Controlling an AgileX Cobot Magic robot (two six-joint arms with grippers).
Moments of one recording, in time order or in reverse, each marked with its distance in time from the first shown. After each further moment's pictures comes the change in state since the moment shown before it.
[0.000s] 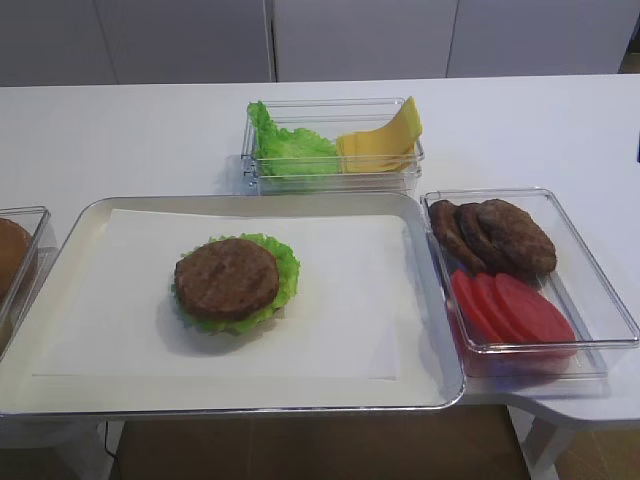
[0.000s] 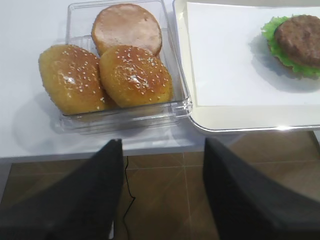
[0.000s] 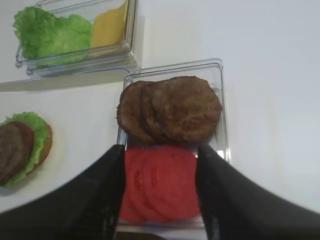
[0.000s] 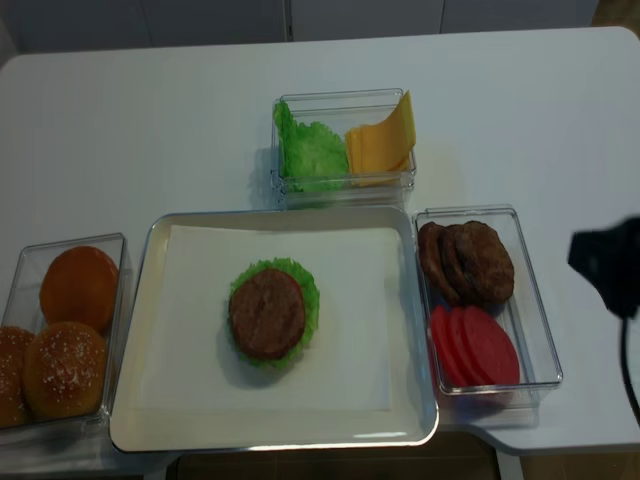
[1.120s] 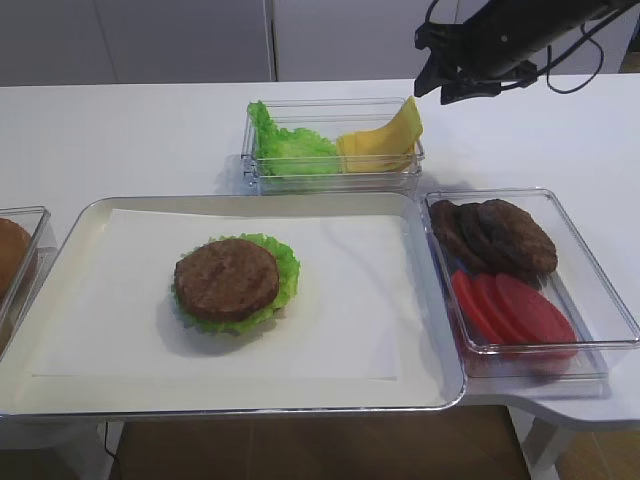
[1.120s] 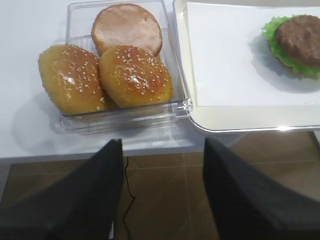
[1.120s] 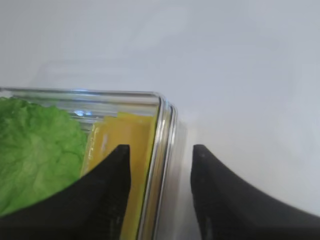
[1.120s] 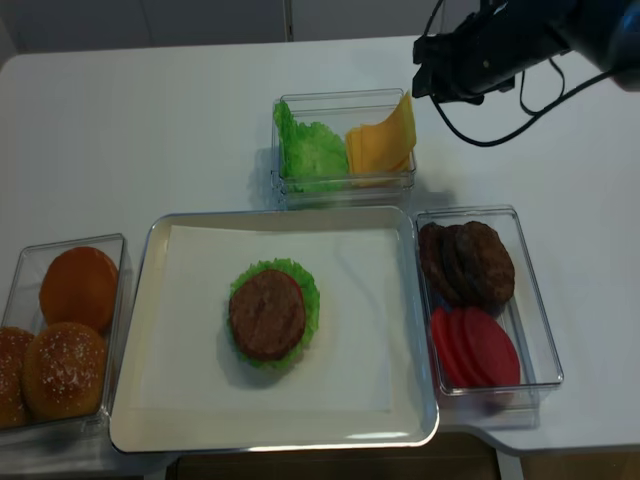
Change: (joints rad) left arm 0.000 0.000 0.000 0.000 0.000 0.000; right arm 0.000 1.207 -0.934 0.351 -0.033 -0.352
